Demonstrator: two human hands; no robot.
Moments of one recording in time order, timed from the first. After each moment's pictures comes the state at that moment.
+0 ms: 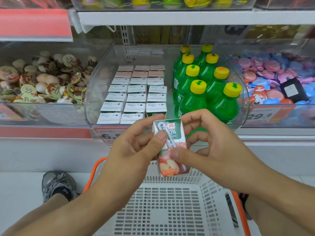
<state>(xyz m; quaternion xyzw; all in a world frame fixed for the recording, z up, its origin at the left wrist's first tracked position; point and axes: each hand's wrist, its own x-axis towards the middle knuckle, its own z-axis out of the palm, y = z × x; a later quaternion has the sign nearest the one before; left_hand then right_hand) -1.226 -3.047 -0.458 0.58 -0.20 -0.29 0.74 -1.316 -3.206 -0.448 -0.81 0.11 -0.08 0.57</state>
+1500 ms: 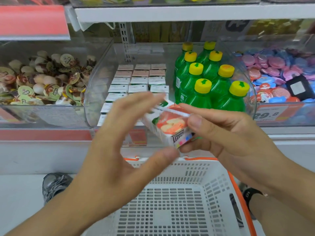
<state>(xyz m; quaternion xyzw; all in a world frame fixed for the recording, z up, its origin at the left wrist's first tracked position) -1.203 -3.023 -0.443 0.73 -0.48 0.04 0.49 -1.303 -3.203 -0.429 -0.59 0.10 -0.11 0.79</state>
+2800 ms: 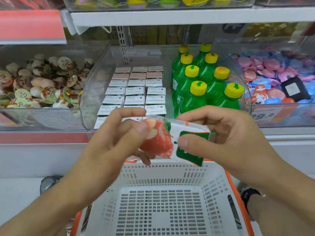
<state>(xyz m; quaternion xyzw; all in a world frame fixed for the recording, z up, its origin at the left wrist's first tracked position) -1.183 -3.029 -0.456 0.65 -0.29 -0.23 0.67 -1.310 -3.209 -0.429 -0.76 0.10 -0.17 0.62</state>
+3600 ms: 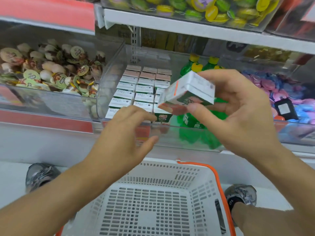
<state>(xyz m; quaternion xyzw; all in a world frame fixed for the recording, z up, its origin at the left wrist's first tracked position) -1.174 -3.021 -0.473 0.82 -0.44 0.11 0.36 -1.285 -3.211 -0.403 -0.85 -0.02 -0.32 0.43</state>
